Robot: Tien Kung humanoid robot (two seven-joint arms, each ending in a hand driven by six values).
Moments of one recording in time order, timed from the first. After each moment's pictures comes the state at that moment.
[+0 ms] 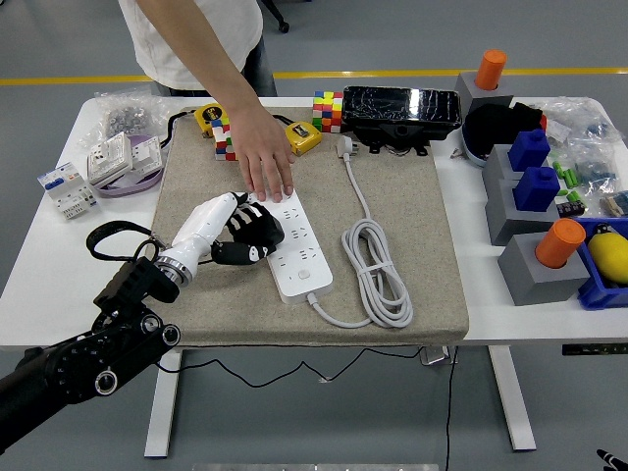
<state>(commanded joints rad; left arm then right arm) -0.51 0.21 -0.66 -1.01 1.59 0.42 -0.02 0.07 -0.25 1.24 0.30 -0.76 0.01 -0.14</state>
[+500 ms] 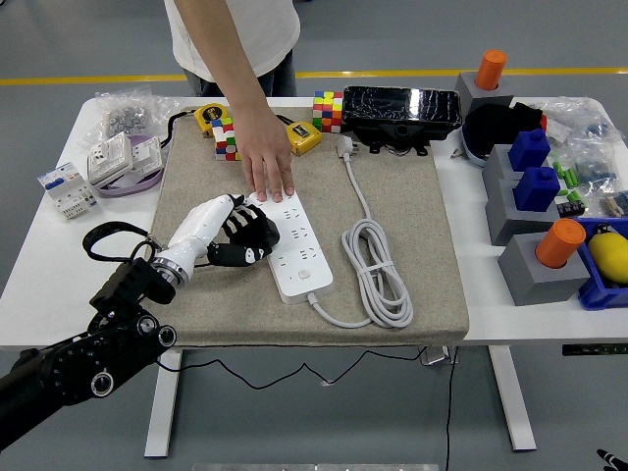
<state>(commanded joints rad) -0.50 0.22 -0.67 -1.02 1.60 0.41 -0.02 0.07 -0.25 1.24 0.30 -0.76 0.01 -0.14</state>
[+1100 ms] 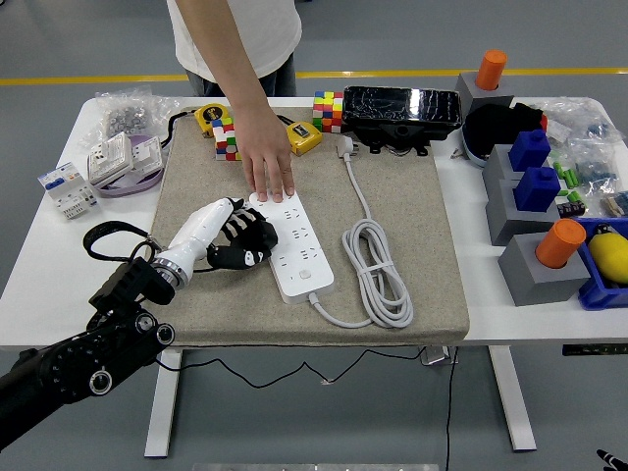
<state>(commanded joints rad) -0.50 0.22 -0.68 -1.01 1.57 0.36 -0.01 0.07 -0.25 1.24 0.30 -0.76 0.01 -0.14</state>
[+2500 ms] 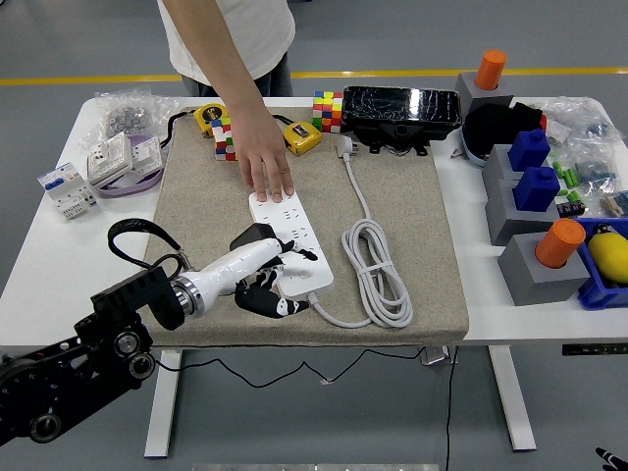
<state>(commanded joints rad) -0.43 0.36 -0.66 -1.49 1.58 -0.02 0.24 0.07 -0.26 1.21 0.31 -0.76 0.01 -0.14</state>
